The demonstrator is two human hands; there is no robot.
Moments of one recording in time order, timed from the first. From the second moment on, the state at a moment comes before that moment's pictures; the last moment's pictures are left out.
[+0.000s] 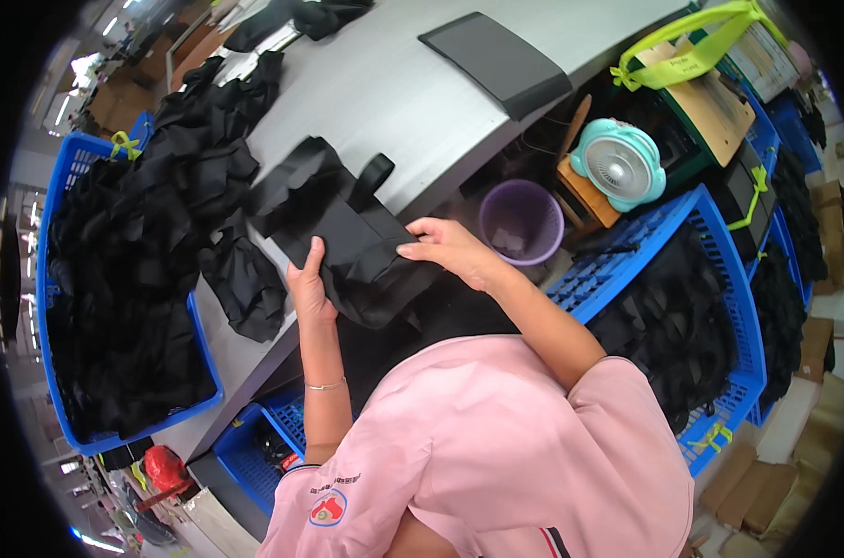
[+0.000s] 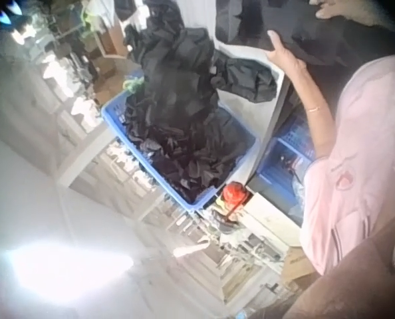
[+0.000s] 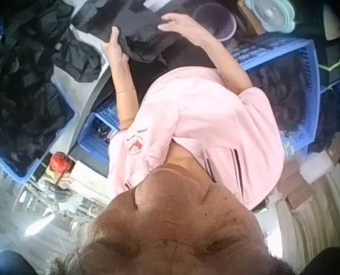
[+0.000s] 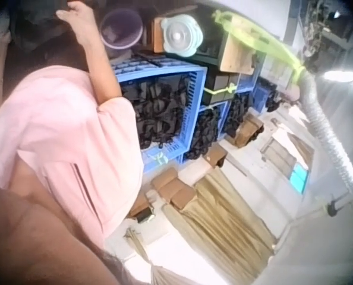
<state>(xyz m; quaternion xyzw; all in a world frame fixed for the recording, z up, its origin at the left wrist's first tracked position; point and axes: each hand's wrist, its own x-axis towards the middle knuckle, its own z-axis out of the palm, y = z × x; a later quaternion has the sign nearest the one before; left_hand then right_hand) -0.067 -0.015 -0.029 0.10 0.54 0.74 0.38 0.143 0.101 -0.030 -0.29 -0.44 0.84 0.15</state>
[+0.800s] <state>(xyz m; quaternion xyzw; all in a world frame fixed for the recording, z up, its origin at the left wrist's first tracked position) -0.111 0.054 -0.075 0.72 0.67 0.16 0.02 0.142 0.073 -0.022 -0.32 -0.75 0.40 0.41</state>
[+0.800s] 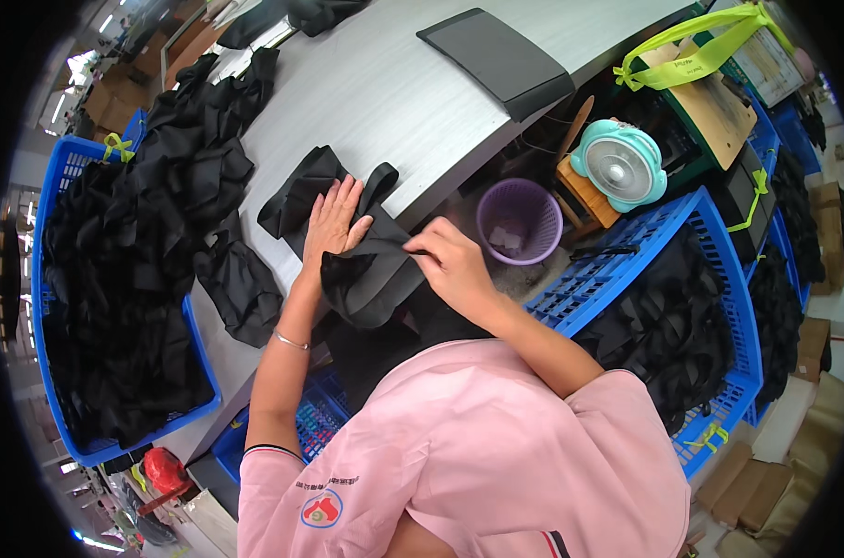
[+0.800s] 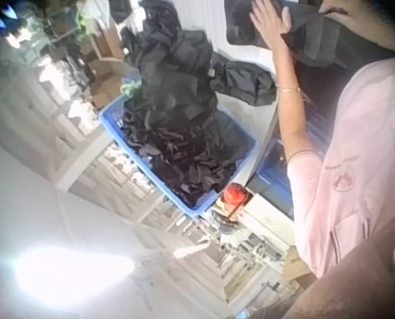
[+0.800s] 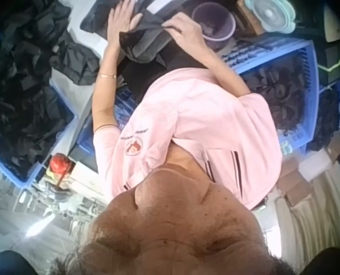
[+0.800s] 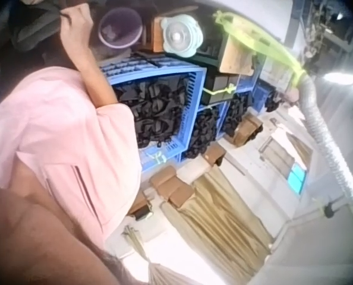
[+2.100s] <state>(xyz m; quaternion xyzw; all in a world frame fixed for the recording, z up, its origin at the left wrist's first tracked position) -0.062 -0.050 -0.040 0.39 0.73 0.53 0.19 0.834 -0.149 -0.107 -0.81 -0.09 0.02 0.57</state>
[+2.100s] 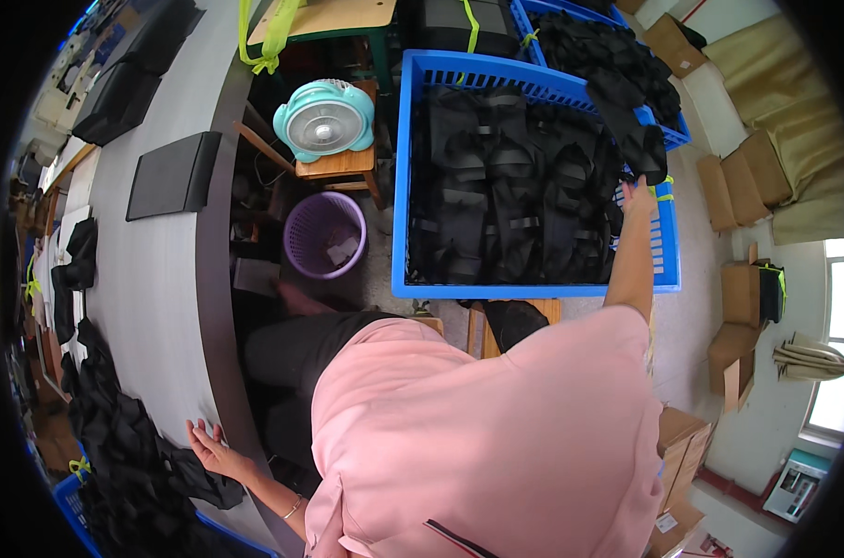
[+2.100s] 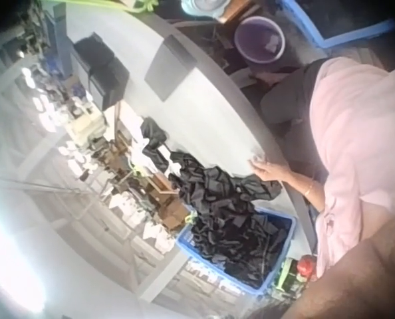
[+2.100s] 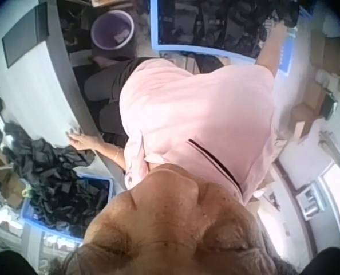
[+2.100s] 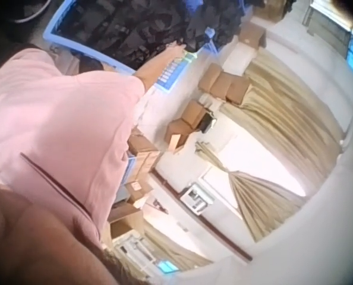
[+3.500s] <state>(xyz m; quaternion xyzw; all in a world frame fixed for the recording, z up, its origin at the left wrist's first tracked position) -0.106 -0.143 -0.025 0.08 0.68 0.73 0.01 -0.089 0.011 -0.013 -0.07 -0.84 0.41 0.35</state>
